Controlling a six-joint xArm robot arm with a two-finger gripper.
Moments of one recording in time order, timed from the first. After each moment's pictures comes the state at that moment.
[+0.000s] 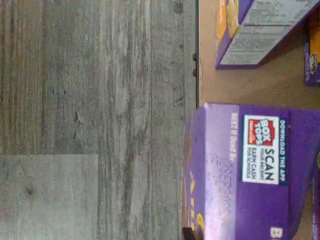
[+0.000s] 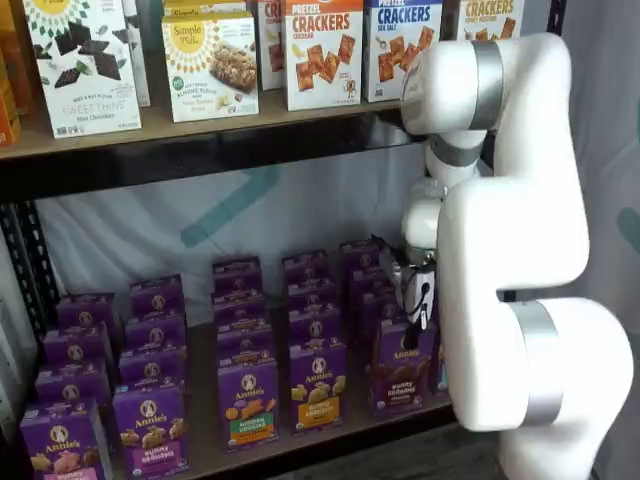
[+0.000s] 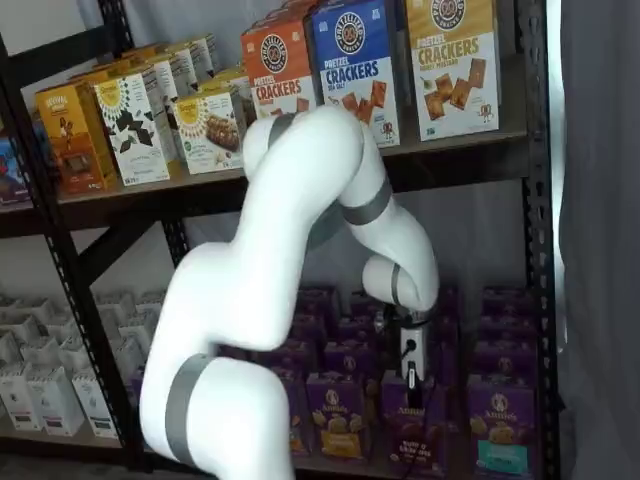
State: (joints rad) arm -0.20 0.82 -1.27 0.13 0.50 -1.89
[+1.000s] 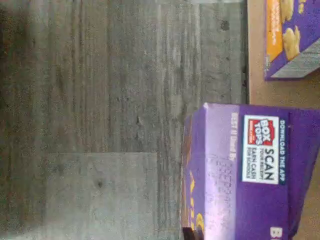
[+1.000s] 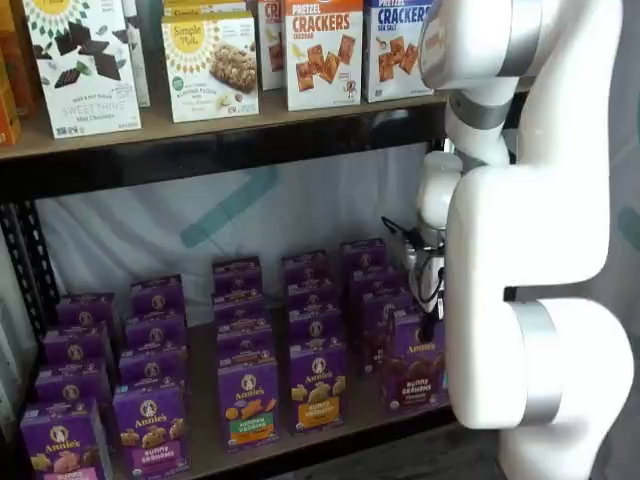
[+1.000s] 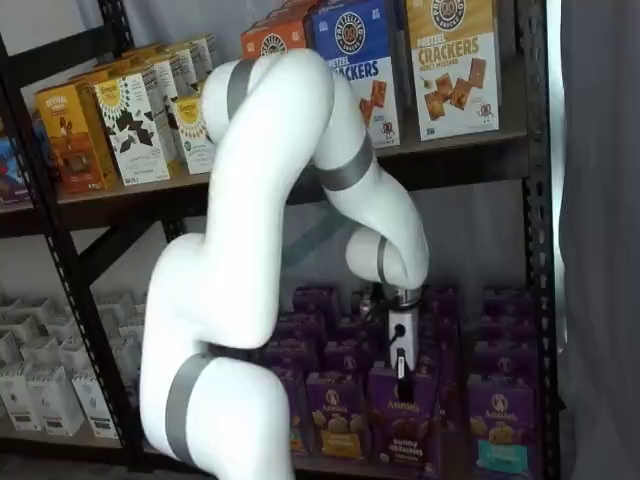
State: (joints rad) arm -0.23 0.49 -0.94 0.09 0.53 -1.87
